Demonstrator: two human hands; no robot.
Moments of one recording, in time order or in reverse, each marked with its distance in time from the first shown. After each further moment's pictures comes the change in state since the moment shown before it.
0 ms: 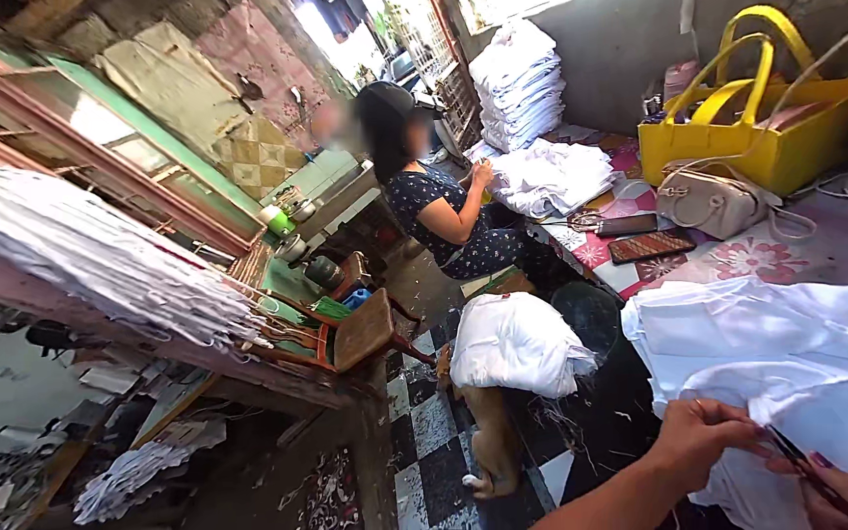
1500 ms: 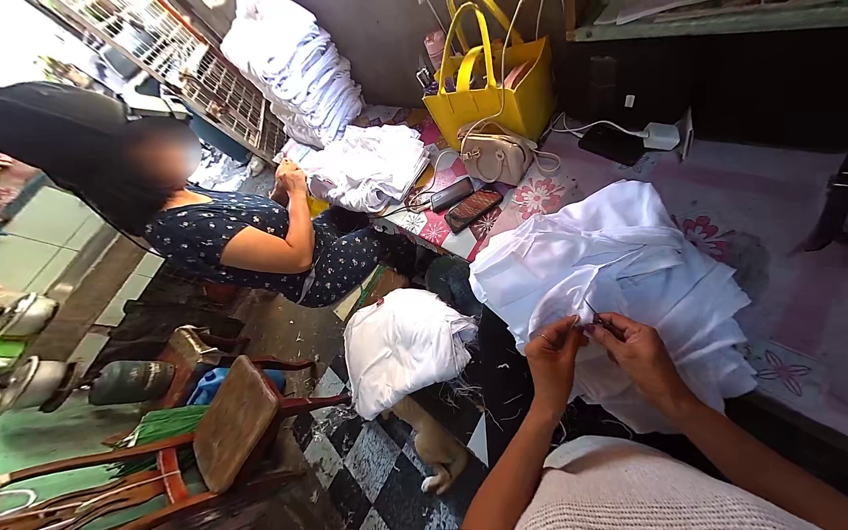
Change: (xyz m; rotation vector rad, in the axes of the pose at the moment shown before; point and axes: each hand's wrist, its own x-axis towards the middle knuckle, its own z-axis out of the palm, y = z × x) left_hand 0.017 -0.031 0.004 0.328 0.014 0.412; right_hand 0.031 0.005 0.021 -0.318 0.544 -0.331
